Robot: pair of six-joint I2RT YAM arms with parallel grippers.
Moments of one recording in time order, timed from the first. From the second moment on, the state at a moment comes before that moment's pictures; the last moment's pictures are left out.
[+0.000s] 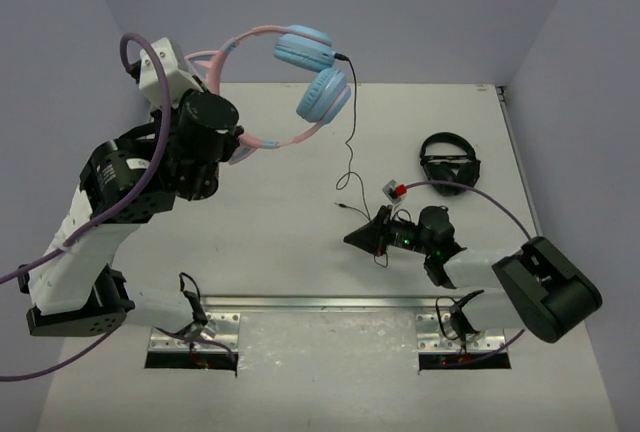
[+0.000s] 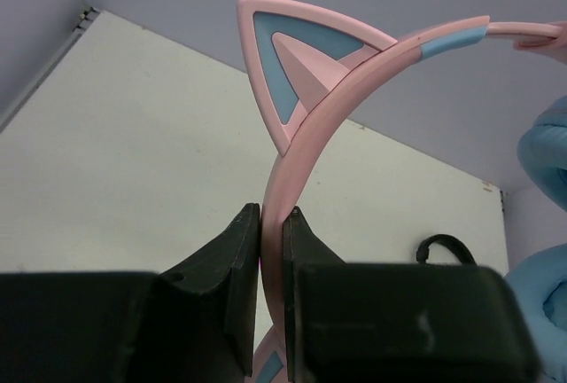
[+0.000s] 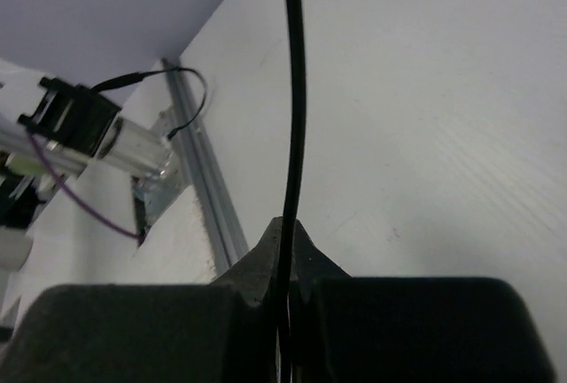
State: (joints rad) left arm -0.99 1.30 2.08 -1.27 -1.15 -0.85; right arm 0.51 1.37 0.13 1.10 -0.72 0.59
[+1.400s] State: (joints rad) left arm -0.84 1.07 1.42 -0.77 -0.61 -0.51; right arm 0.51 0.77 0.54 0.04 -0.48 0.28
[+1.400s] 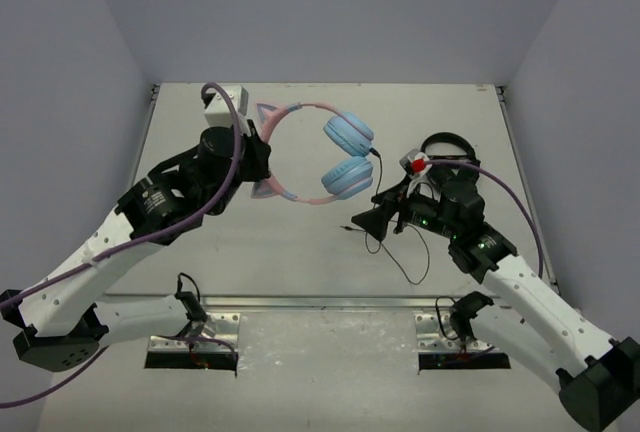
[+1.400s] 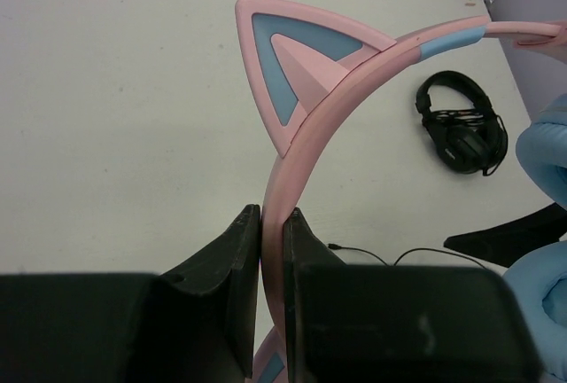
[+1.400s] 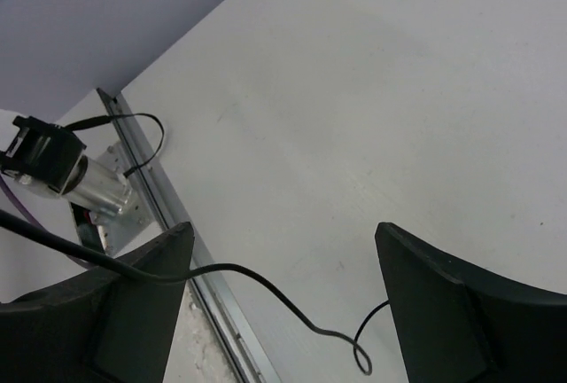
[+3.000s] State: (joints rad) left arm -0.94 1.10 1.20 -0.54 -0.60 -0.05; right arm 0.51 0.81 1.02 -0.38 -0.11 0.03
